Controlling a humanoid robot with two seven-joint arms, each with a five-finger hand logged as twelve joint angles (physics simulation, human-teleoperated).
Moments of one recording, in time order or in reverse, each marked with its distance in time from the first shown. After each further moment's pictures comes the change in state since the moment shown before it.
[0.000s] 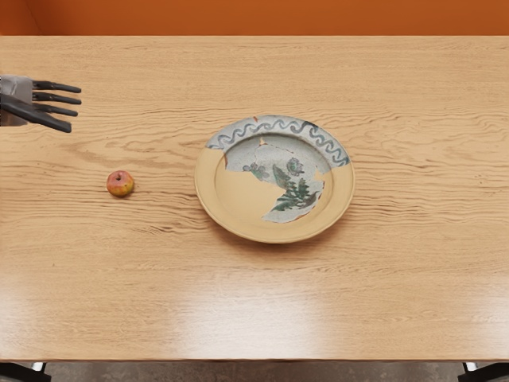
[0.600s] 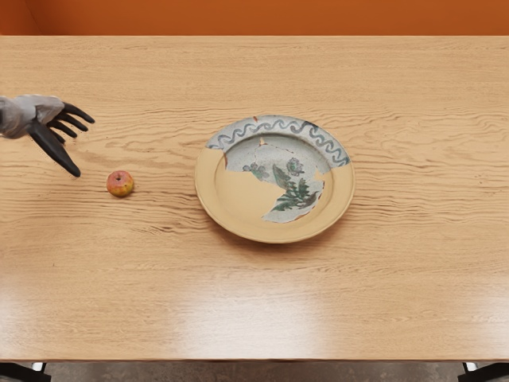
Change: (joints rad) left arm 0.020 0.106 0.001 -0.632 0.601 0.396 0.158; right arm 0.016 0.000 0.004 0.000 0.000 0.000 0.000
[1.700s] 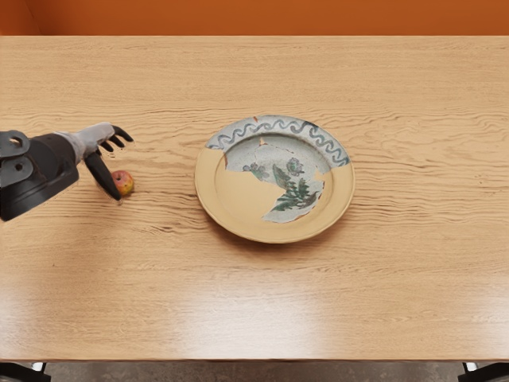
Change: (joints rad) left arm -0.171 -0.129 0.466 -0.221 0.064 0.484 0.009; right arm 0.009 0.000 0.002 0.000 0.000 0.001 -0.002
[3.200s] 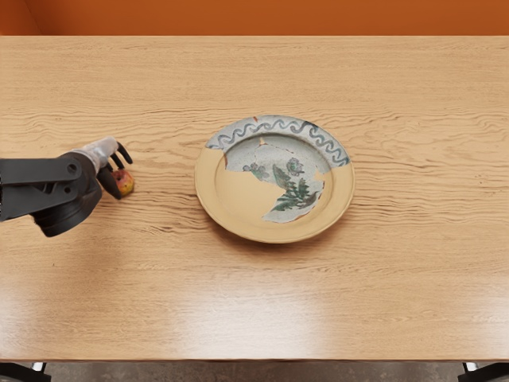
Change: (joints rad) left arm -0.031 -0.194 0.236 0.160 -0.051 0.179 0.000; right arm 0.007 0.000 0.000 0.000 0.000 0.000 0.000
